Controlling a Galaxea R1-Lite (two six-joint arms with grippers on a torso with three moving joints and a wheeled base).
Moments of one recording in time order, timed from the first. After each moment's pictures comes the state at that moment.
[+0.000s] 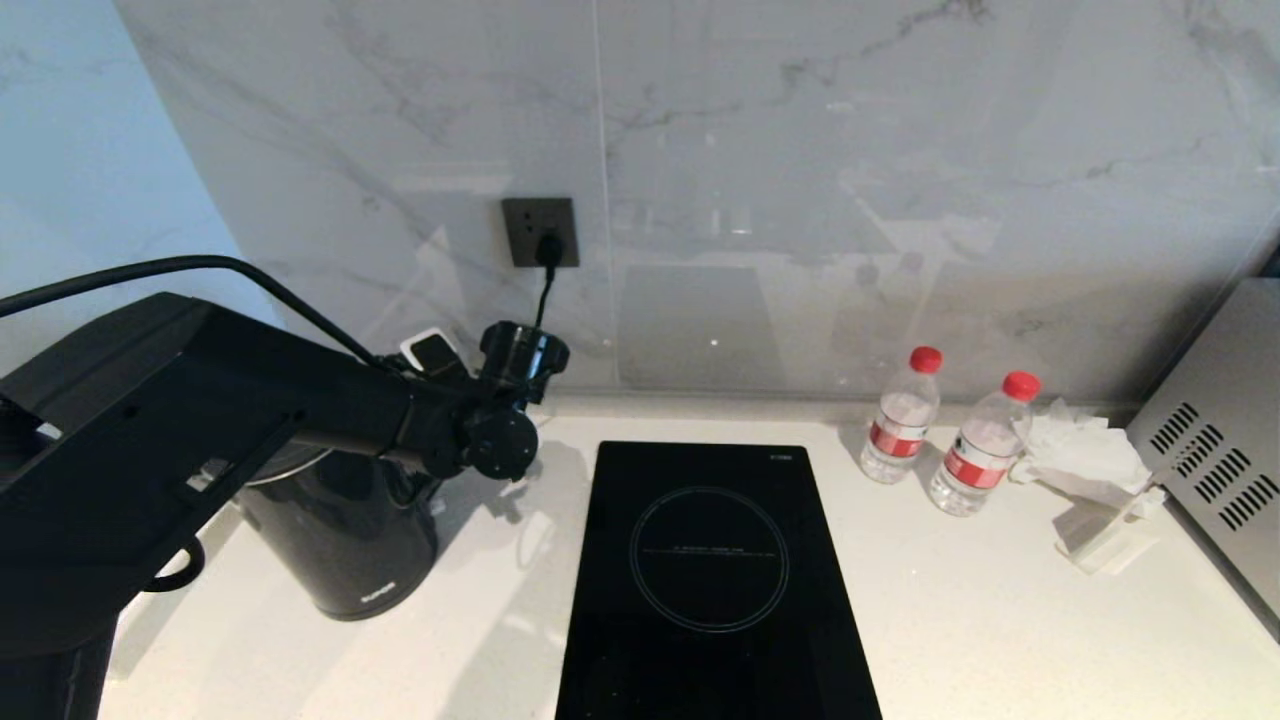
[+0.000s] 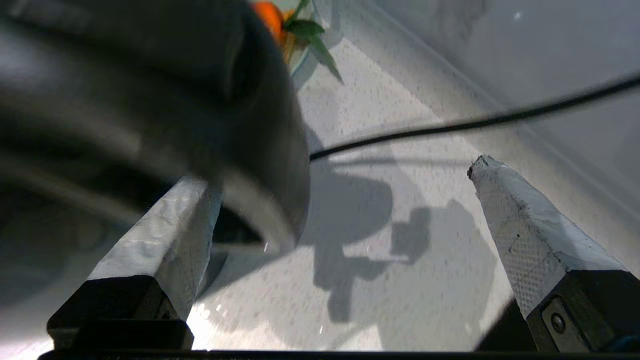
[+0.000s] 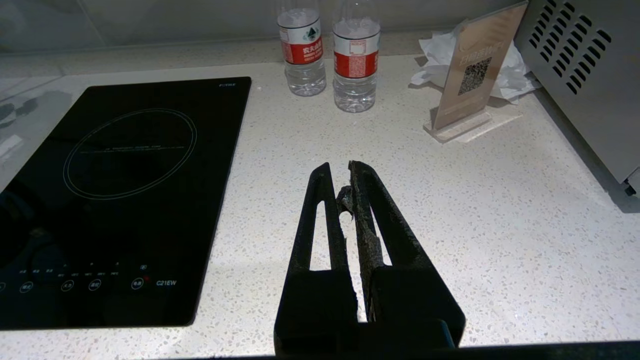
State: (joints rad) left arm -0.45 2.19 -1.43 -0.08 0.92 -0.82; right arm 0.00 0.00 0.00 0.00 -0.01 0.03
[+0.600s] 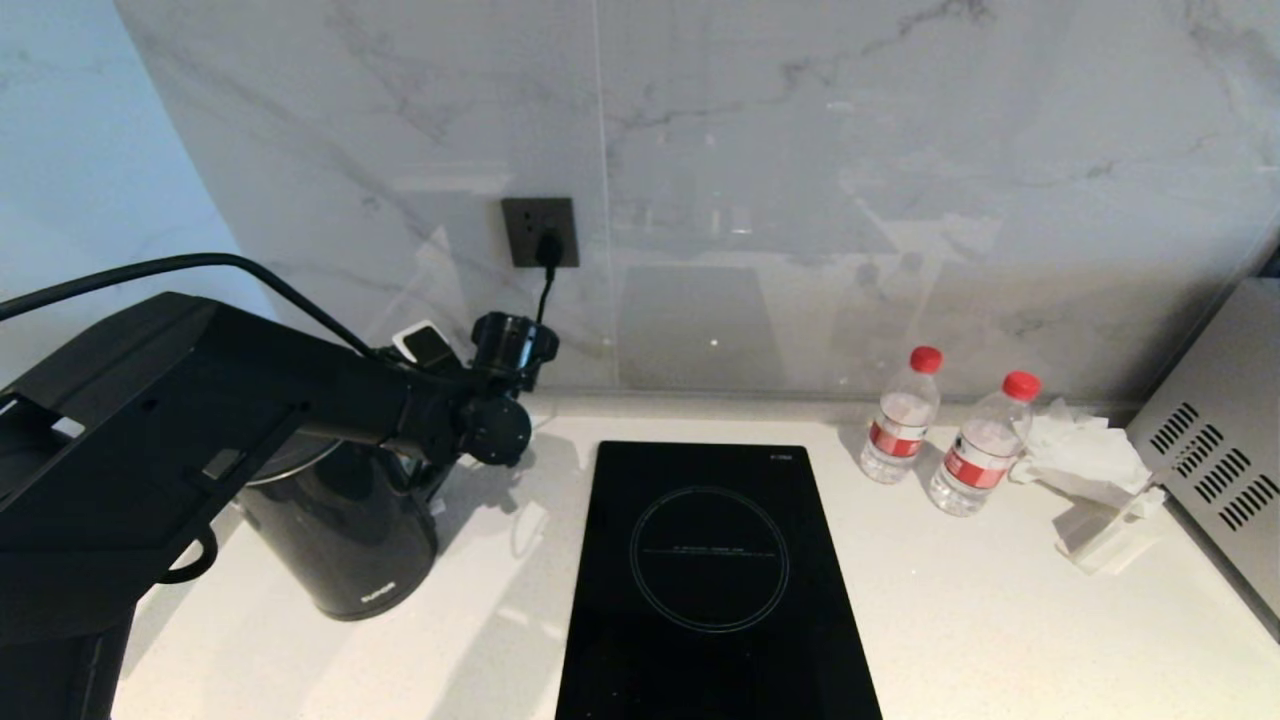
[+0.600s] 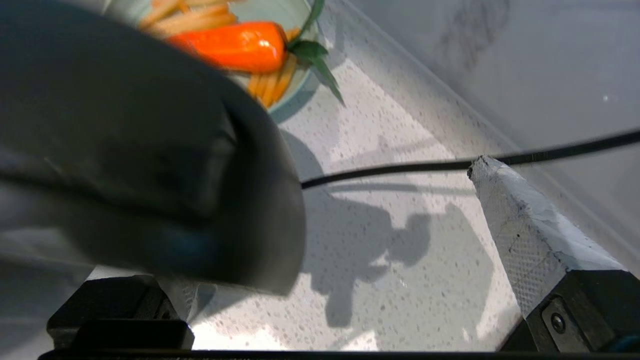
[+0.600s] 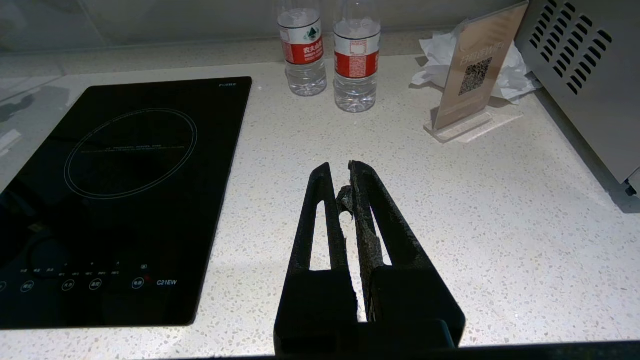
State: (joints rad) left arm -0.42 2.21 -1.47 -0.08 0.92 -0.81; right arm 0.00 0.00 0.00 0.00 -0.01 0.03
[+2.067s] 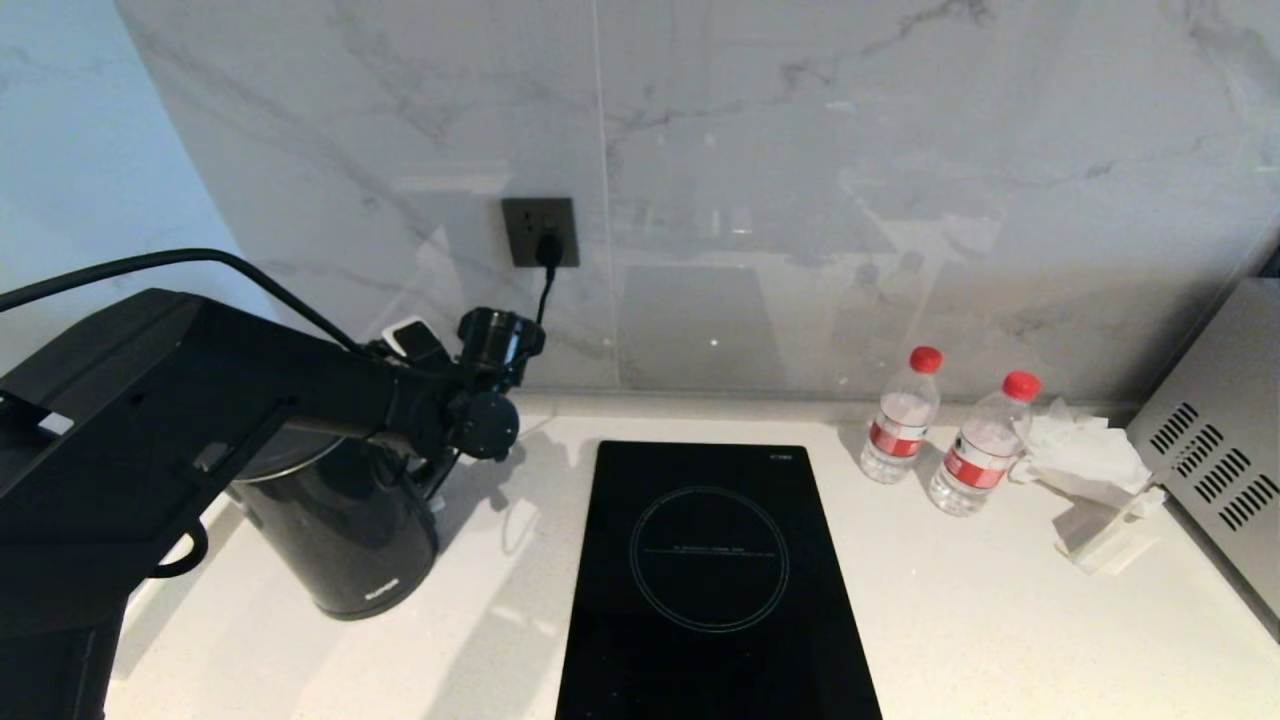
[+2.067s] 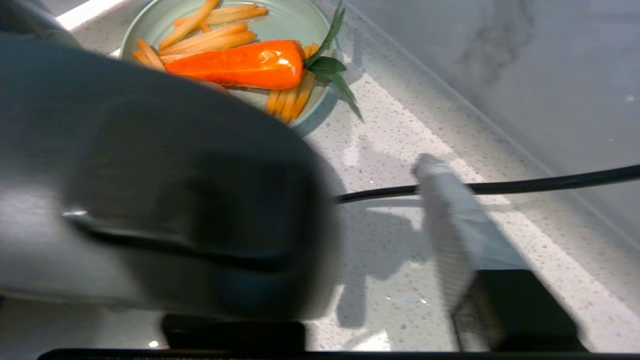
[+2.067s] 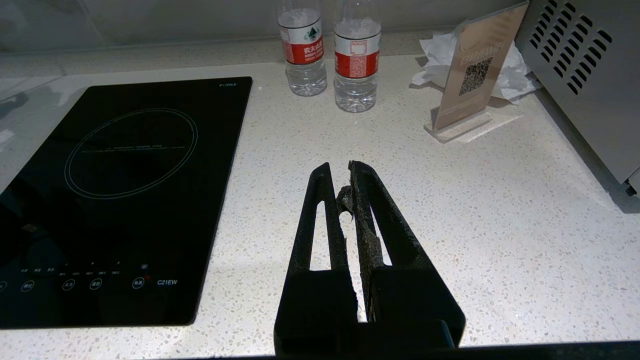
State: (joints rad) left arm -0.38 2.21 -1.48 -0.07 0.93 -0.75; right arm 0.00 0.00 0.00 0.00 -0.01 0.03
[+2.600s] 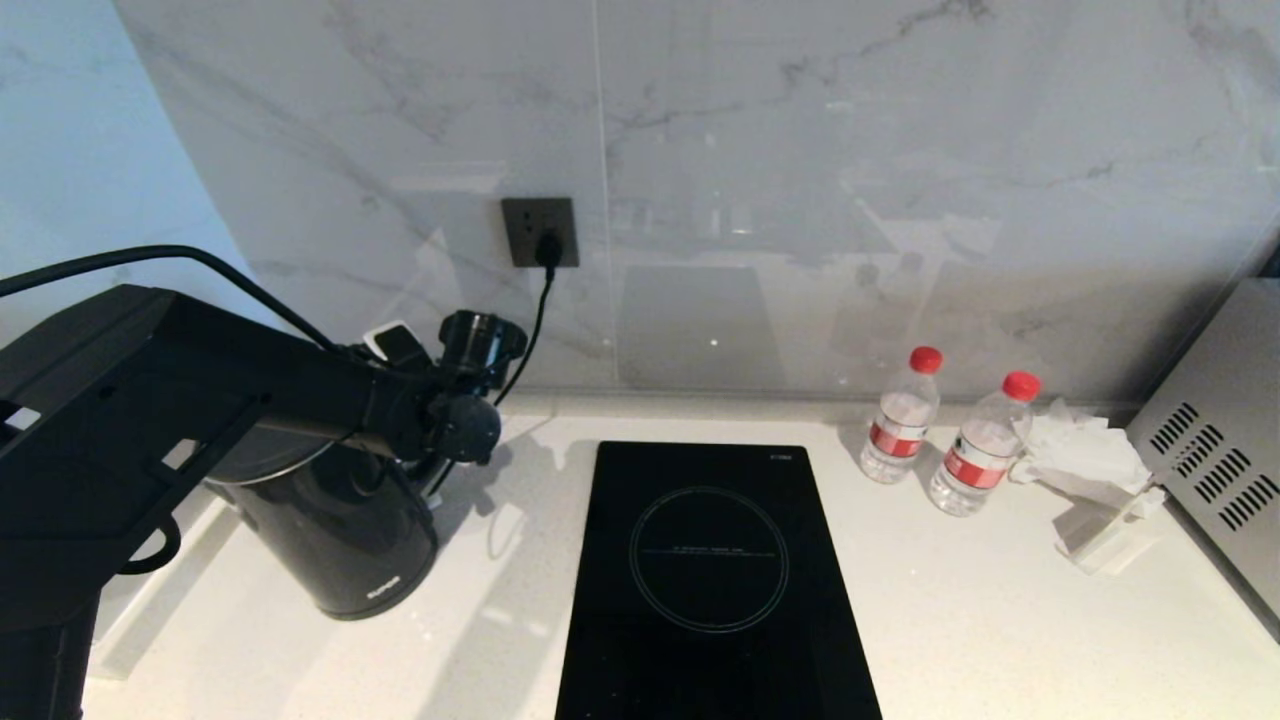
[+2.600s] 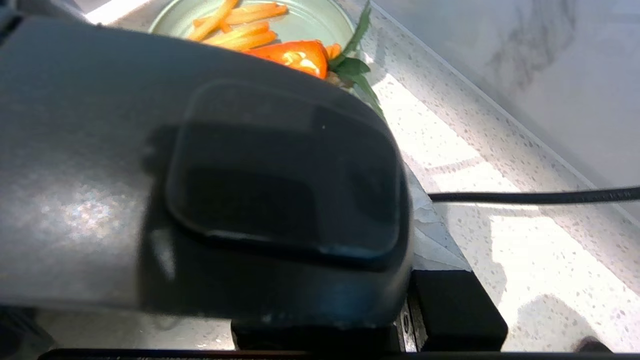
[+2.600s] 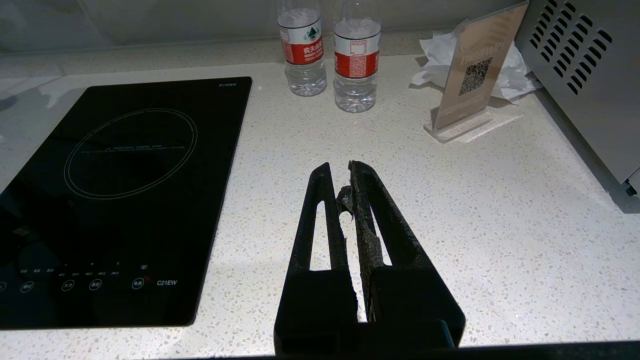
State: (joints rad) left arm -0.35 2.18 -1.43 -0.07 0.92 -0.75; right arm 0.00 0.00 0.00 0.00 -0.01 0.03
